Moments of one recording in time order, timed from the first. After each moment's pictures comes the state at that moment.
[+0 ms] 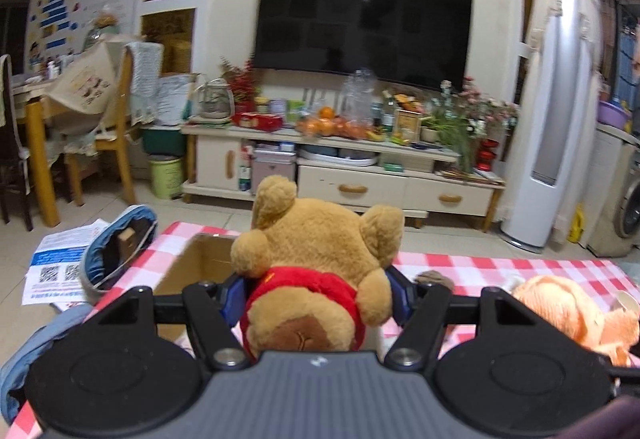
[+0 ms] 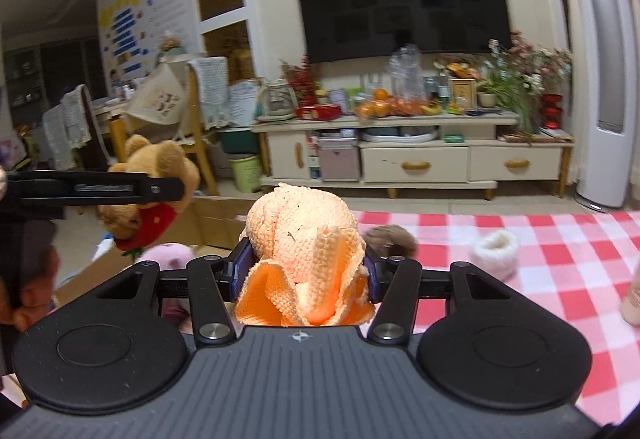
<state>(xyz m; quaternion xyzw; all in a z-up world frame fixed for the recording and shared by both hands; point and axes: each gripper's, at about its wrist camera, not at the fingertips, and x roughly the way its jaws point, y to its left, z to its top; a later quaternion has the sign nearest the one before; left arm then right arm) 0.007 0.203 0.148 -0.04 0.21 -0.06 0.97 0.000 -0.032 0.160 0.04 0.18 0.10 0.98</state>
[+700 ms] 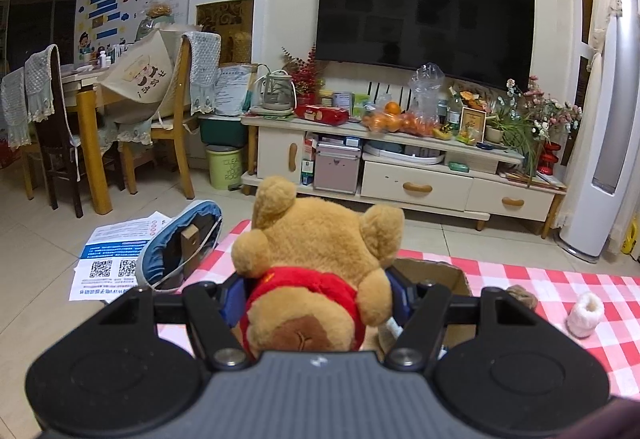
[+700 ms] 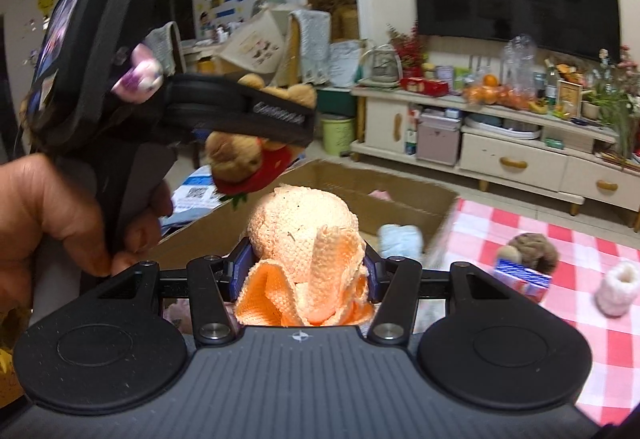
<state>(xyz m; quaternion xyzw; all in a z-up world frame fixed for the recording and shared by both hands) 0.037 0.240 0.148 -0.03 0.23 0.02 0.97 0.044 0.078 0.156 -0.03 0.22 0.24 0.94</state>
